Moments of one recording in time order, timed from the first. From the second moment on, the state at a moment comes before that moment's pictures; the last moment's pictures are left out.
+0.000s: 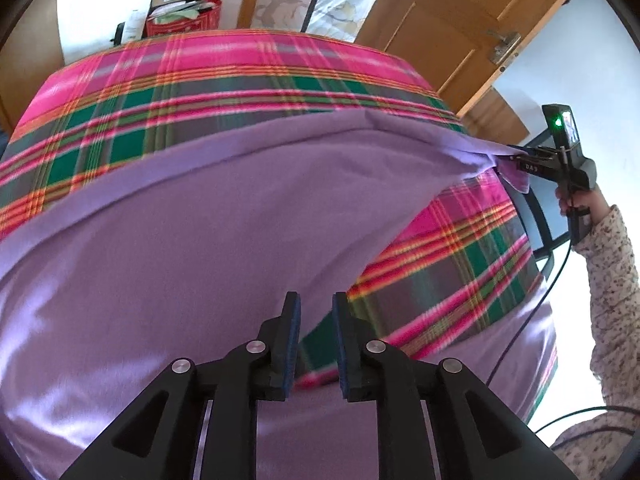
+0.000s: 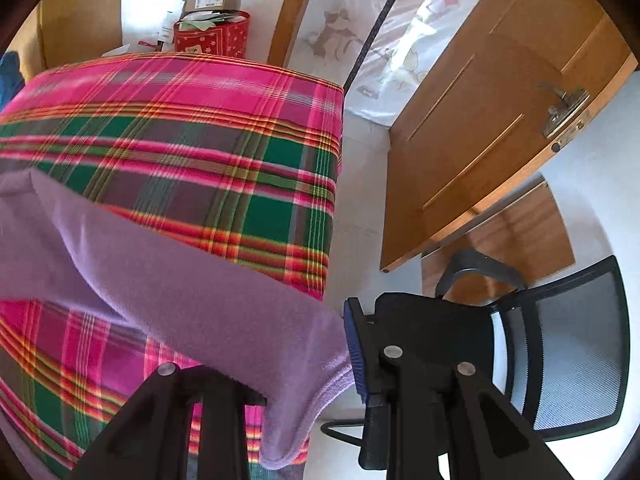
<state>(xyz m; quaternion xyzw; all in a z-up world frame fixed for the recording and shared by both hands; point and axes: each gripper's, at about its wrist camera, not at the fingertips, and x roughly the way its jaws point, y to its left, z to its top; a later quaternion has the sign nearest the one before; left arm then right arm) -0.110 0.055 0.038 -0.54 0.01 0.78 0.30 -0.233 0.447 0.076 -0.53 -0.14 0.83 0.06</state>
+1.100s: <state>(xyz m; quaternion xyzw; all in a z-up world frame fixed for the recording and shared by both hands) -0.137 0.090 0.006 -0.58 0.02 0.76 0.30 -0.309 0.493 0.069 -0.59 -0.08 0.79 0.10</state>
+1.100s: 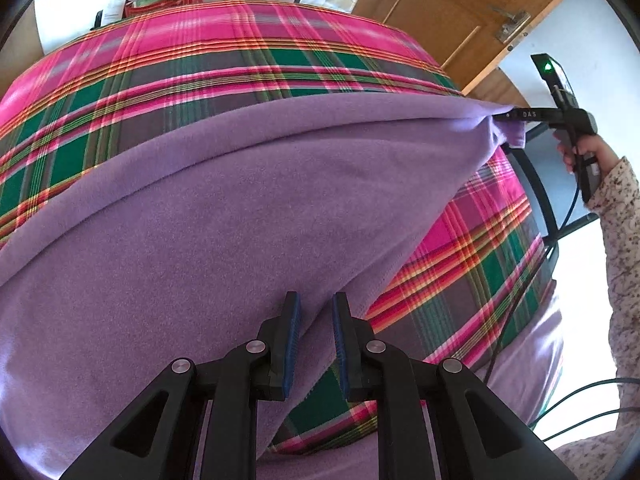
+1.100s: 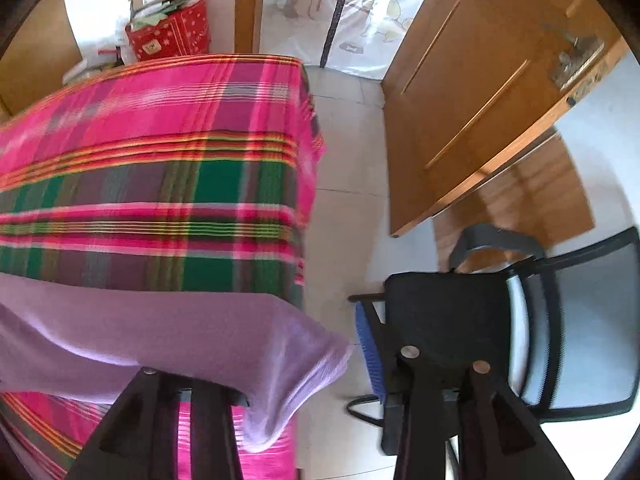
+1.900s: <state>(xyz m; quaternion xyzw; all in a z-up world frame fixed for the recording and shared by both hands) -0.122 0.028 0.037 -0.54 -0.03 0.80 0.25 -0.292 0.454 0.103 -0.42 -0.07 0.90 0.10</state>
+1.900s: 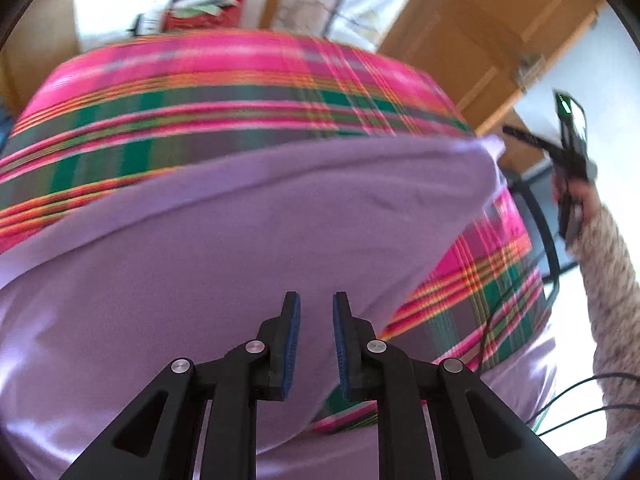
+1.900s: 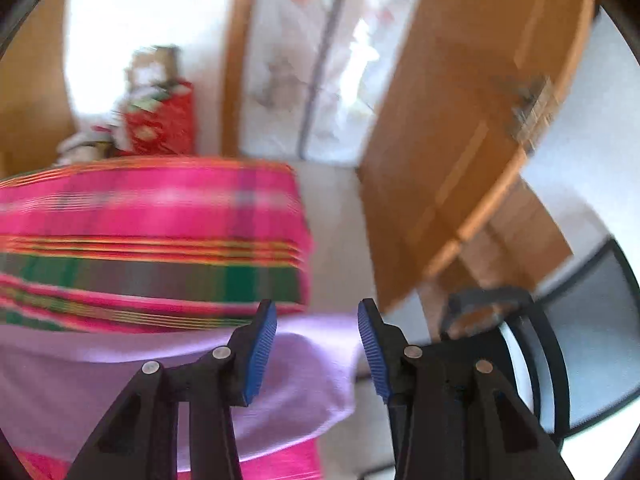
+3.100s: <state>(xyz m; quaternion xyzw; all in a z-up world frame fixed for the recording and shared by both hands) -0.160 -0.102 0.003 -0.57 -0.06 0.81 0.10 -0.276 0.149 0.037 -0.49 -0.07 0.83 -0.26</state>
